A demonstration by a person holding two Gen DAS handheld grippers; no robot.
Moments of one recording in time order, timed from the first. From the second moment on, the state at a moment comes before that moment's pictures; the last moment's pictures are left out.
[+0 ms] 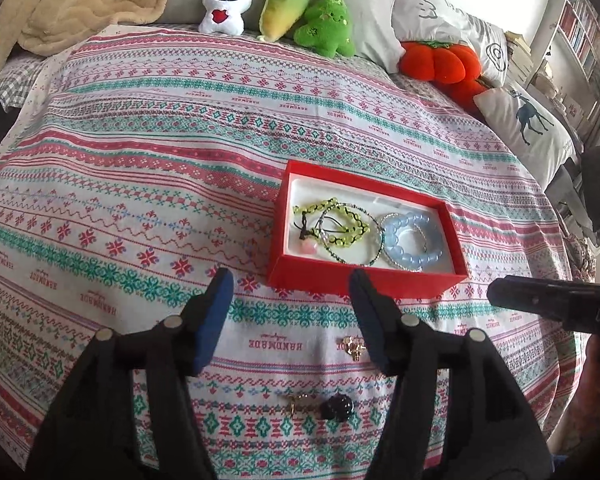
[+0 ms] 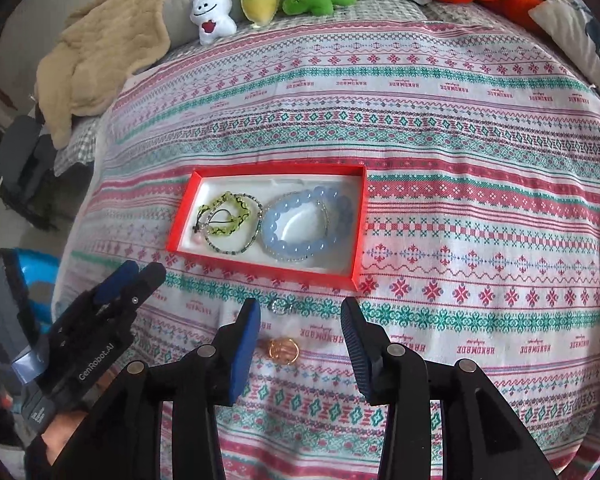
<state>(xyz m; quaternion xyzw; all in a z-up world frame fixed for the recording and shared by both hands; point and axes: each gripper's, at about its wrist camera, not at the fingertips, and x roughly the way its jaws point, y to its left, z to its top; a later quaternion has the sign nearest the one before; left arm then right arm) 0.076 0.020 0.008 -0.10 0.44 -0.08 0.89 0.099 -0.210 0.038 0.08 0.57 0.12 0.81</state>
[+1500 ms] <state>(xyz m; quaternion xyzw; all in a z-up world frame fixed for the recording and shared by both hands) 0.025 -0.022 -0.015 -0.03 0.52 -0.08 0.85 0.074 -0.188 -0.012 -0.01 0.59 0.13 0.80</state>
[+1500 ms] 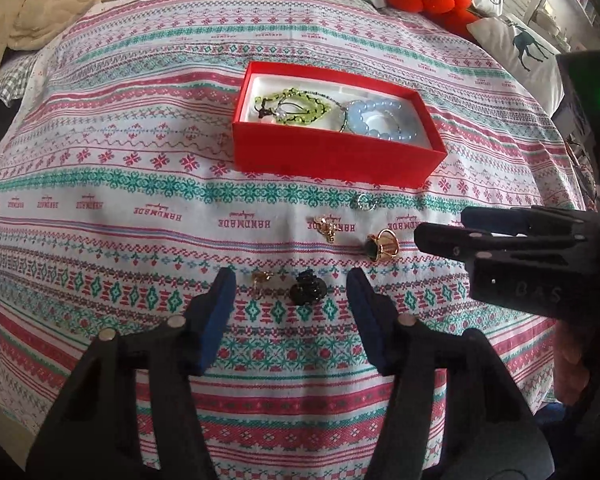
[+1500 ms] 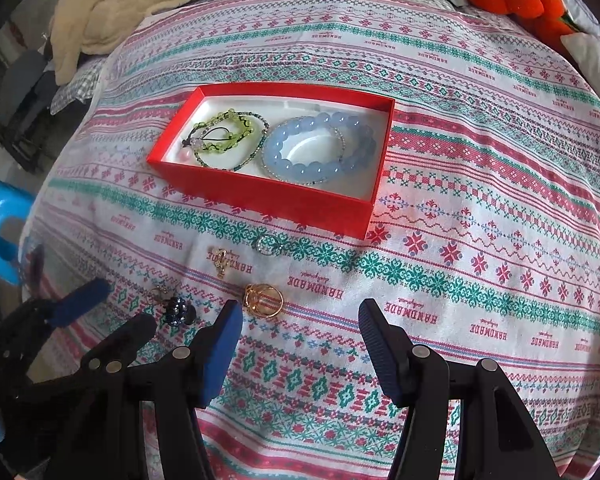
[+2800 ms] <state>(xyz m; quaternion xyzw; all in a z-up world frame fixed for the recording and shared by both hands) 0.033 -0.020 -0.021 -0.07 0.54 -0.09 0.83 0.092 -0.141 -0.051 -0.03 0.62 0.17 0.76</state>
